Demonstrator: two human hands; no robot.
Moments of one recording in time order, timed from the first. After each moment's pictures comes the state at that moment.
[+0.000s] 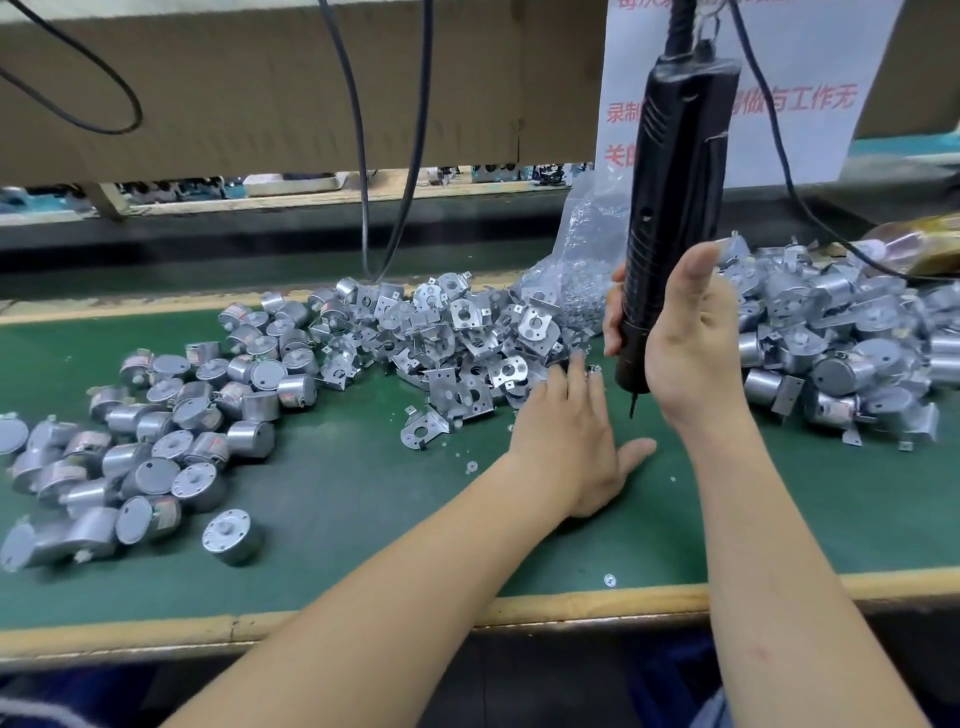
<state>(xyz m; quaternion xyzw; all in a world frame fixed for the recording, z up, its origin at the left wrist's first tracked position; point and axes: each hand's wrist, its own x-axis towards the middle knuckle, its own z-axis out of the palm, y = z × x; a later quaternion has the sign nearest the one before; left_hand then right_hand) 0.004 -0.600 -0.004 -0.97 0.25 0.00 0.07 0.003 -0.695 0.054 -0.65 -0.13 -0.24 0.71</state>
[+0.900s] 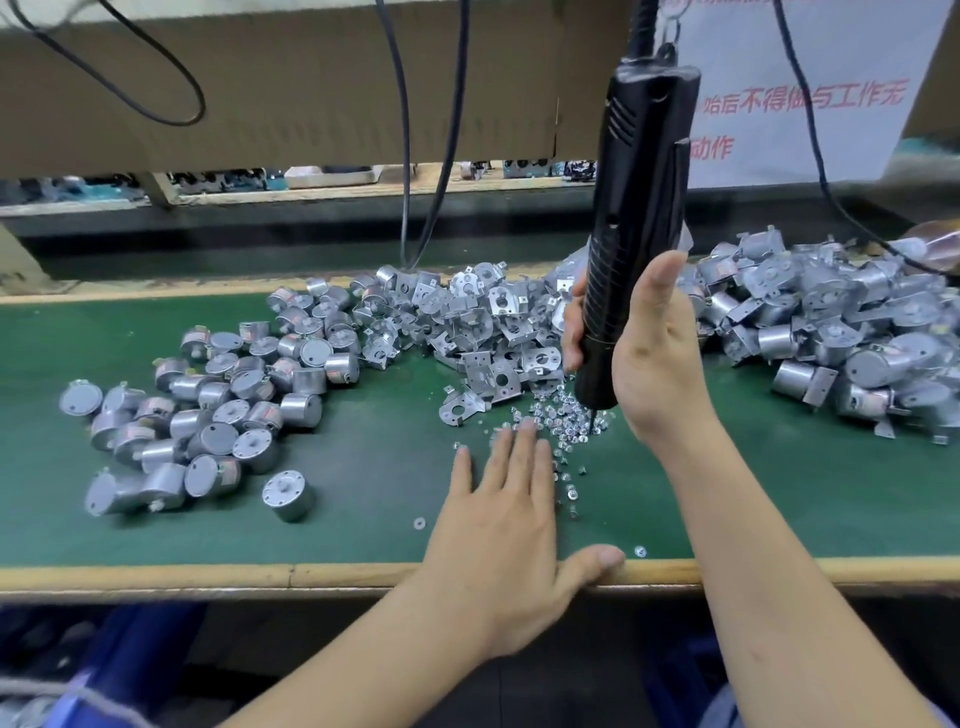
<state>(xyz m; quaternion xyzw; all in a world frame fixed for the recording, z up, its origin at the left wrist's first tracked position) -0.094 -0.512 -0.018 -0.97 0.22 0.06 0.03 -0.021 -0.642 0.057 -0.61 -0.19 -0.15 0.76</state>
